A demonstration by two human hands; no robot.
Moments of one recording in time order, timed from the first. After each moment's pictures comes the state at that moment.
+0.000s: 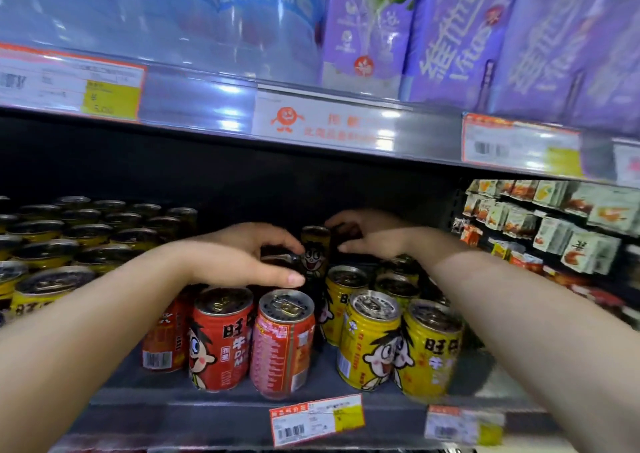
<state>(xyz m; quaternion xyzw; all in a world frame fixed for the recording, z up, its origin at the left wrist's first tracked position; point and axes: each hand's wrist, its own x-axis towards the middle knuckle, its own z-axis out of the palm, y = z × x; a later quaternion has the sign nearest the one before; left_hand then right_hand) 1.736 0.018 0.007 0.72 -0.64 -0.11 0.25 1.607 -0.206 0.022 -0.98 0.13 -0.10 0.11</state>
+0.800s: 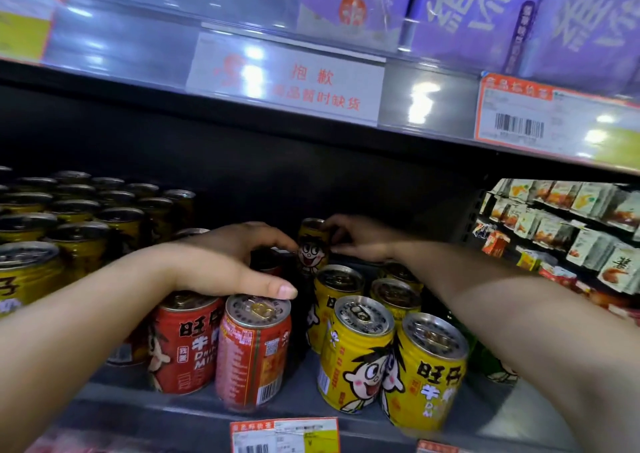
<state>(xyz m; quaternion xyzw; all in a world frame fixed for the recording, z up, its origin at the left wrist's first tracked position) 1.725 0.000 -0.009 0.76 -0.59 -0.12 0.24 1.647 -0.266 -0.013 -0.99 0.08 -0.06 0.11</state>
